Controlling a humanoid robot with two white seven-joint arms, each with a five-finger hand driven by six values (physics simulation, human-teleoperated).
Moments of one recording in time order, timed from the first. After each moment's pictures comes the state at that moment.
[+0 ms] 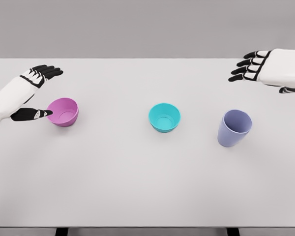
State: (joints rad) left arm -0.15 0.78 -0.20 -1.53 -0.39 -0.61 0.02; right arm -0.77 -1.15 0.58 -1.75 0.35 -0.61 0.61
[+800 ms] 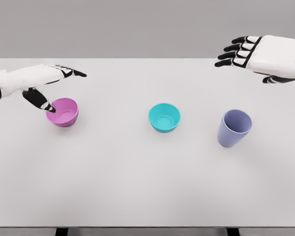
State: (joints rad) left arm -0.67 0.97 -0.64 -1.71 -0.10 -0.05 -0.61; right arm -0.69 -1.01 0.41 -1.75 0.34 -0.61 0.61
